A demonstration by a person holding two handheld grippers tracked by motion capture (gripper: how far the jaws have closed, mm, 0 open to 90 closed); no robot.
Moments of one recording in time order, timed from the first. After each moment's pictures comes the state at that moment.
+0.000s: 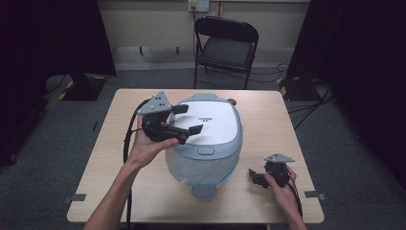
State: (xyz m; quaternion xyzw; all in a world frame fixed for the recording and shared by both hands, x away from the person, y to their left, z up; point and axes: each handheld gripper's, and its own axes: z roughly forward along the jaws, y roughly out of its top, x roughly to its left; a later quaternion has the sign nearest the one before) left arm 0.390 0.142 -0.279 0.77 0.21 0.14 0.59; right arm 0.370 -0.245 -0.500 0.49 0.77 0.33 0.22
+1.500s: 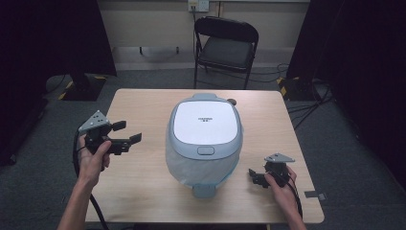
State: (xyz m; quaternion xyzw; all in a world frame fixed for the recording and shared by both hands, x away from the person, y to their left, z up) left arm 0.382 0.295 -0.359 0.75 0.39 0.20 0.50; right arm 0.370 -0.245 -0.500 0.49 0.77 0.33 0.22
